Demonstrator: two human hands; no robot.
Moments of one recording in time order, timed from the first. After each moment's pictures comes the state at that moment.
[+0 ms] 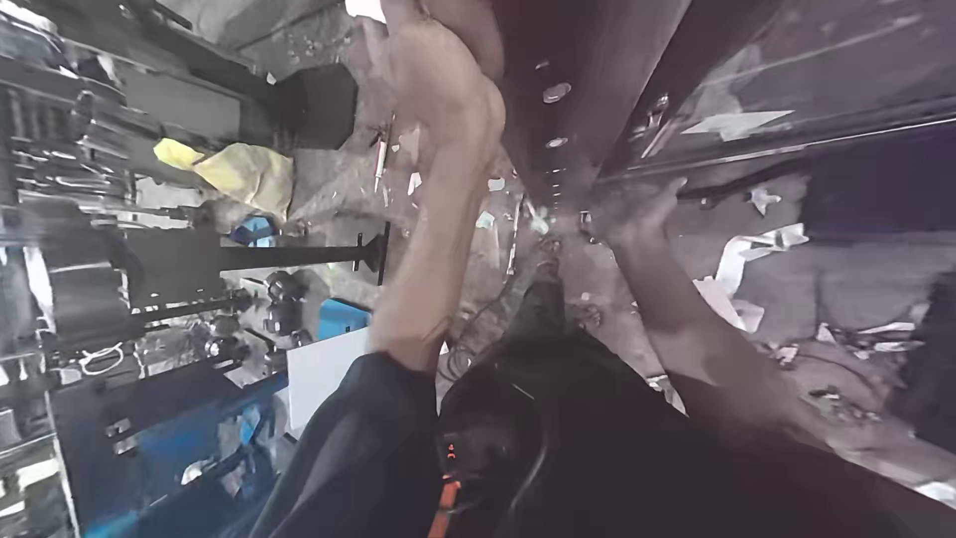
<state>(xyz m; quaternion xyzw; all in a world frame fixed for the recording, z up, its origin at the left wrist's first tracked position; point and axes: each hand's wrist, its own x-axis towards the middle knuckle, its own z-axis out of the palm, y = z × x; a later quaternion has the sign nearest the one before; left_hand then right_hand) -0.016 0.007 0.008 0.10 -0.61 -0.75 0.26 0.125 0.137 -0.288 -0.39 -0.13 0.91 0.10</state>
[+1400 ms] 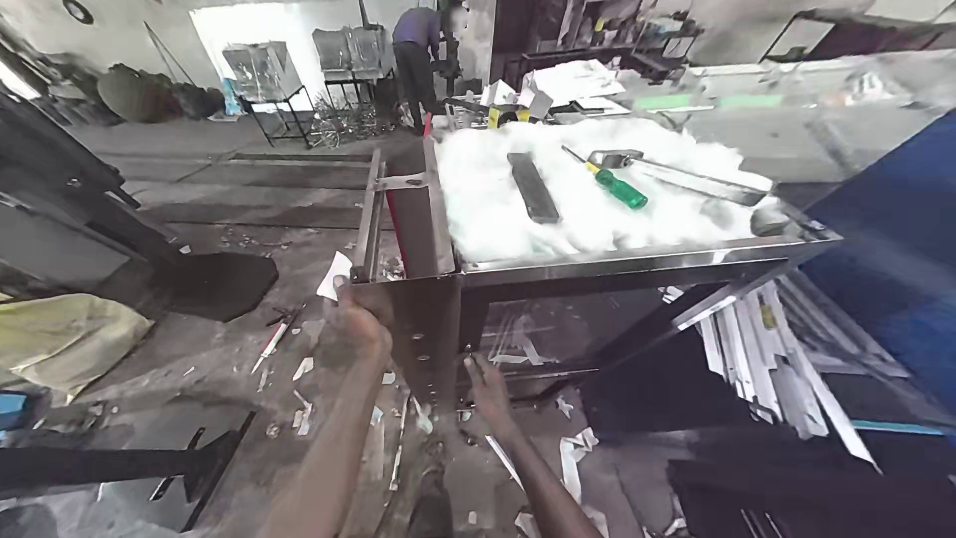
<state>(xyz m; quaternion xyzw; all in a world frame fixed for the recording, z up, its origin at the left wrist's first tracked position) -0.005 0.013 0.003 0.13 -0.53 -0.79 0.27 0.130 0.173 -0.175 -0.15 -0.80 0.57 0.11</state>
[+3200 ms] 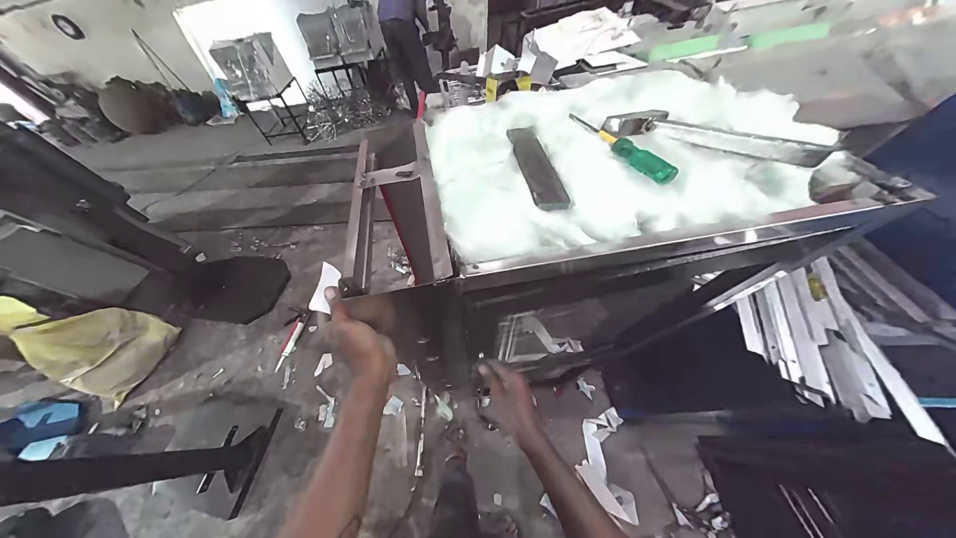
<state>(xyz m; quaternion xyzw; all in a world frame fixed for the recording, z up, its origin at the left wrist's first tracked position) -0.006 0.009 -0.001 0.15 -0.53 -0.79 0.25 0.147 0.177 -0.170 -0.12 -0.81 0.57 0.12</state>
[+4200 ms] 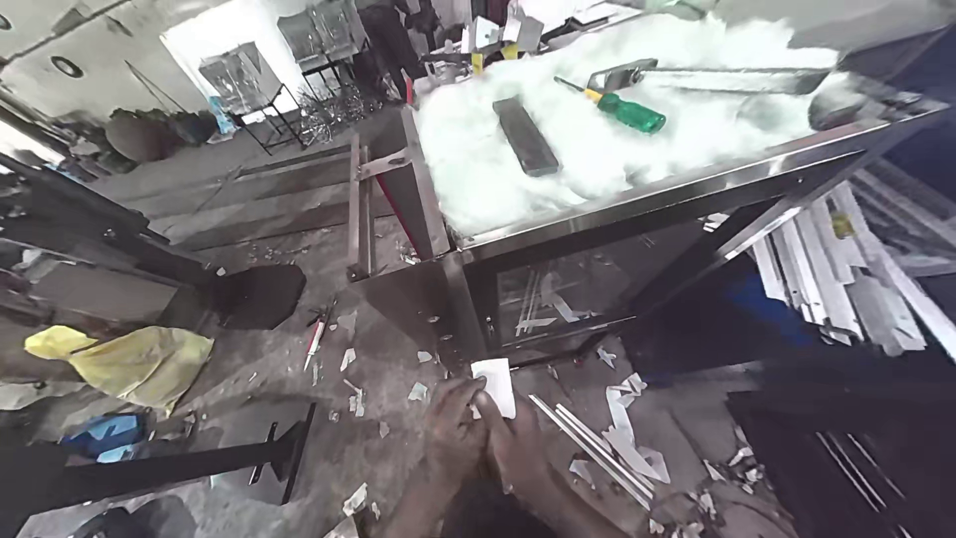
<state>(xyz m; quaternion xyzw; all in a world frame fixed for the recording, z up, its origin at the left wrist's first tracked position) 0.162 -0.014 -0.097 -0.32 -0.77 -0.51 0.20 0.225 0.085 -0.091 -0.18 -0.67 0.69 0.19</state>
